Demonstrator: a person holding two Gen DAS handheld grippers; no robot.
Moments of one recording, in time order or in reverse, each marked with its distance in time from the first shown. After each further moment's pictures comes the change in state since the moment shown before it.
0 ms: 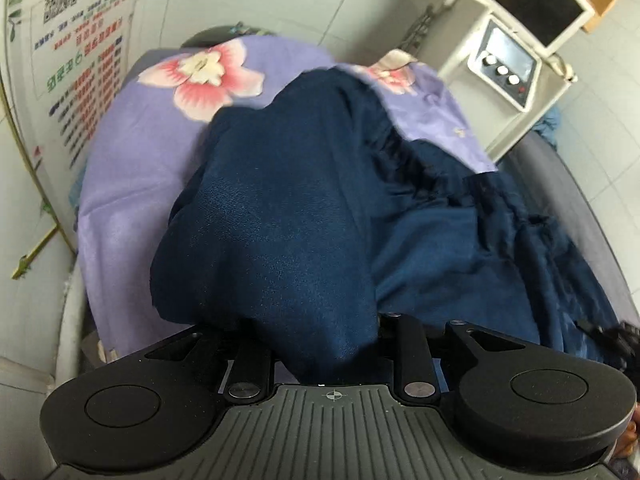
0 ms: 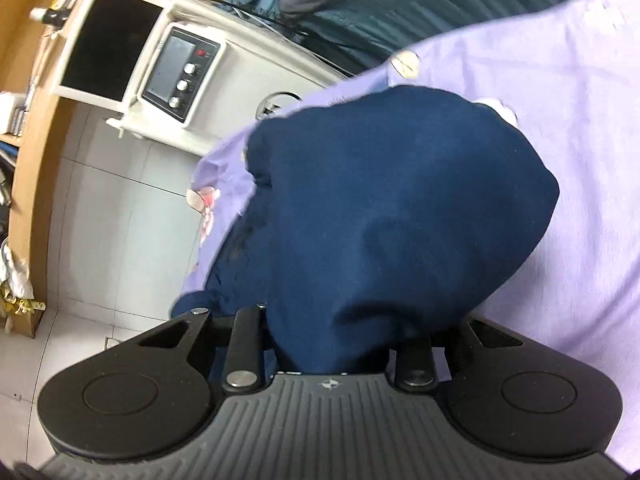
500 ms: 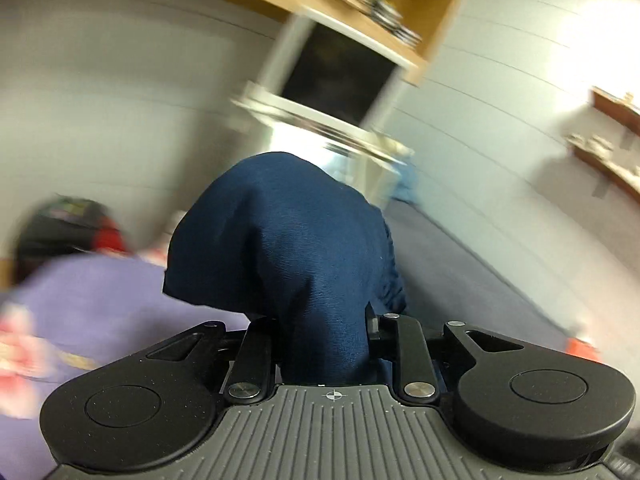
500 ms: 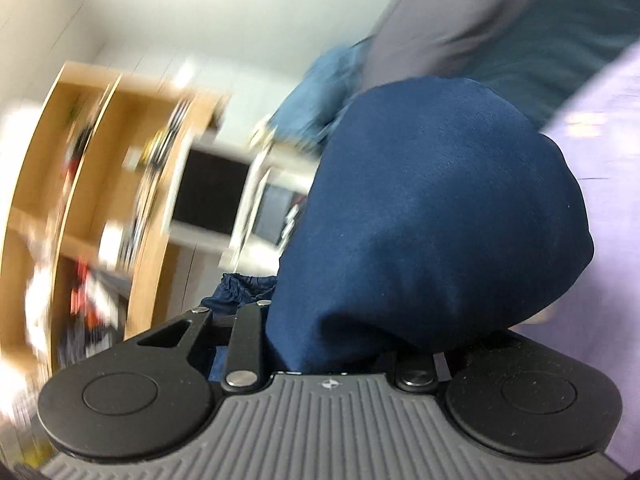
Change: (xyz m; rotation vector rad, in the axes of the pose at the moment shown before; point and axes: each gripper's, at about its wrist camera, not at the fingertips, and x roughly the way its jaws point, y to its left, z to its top) left arm -0.008 -0.176 0.171 0.290 -0.286 -0.278; right arm -0.109 0.016 -0.009 0.102 -0.339 0.311
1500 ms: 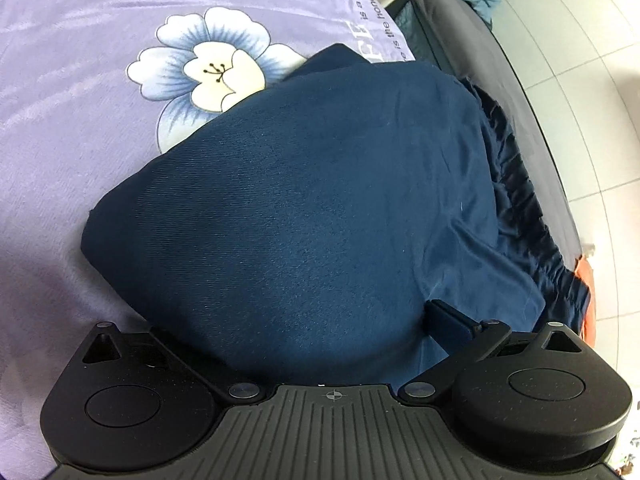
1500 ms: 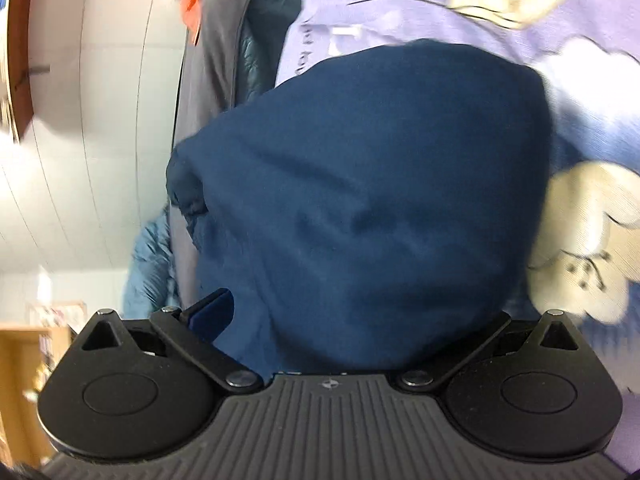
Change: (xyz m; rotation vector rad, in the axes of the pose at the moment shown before) left arm 0.172 -0.059 -0.259 -0.360 0.648 -0.029; right arm -0.172 -0.219 -0.011 0.548 -0.422 -0.425
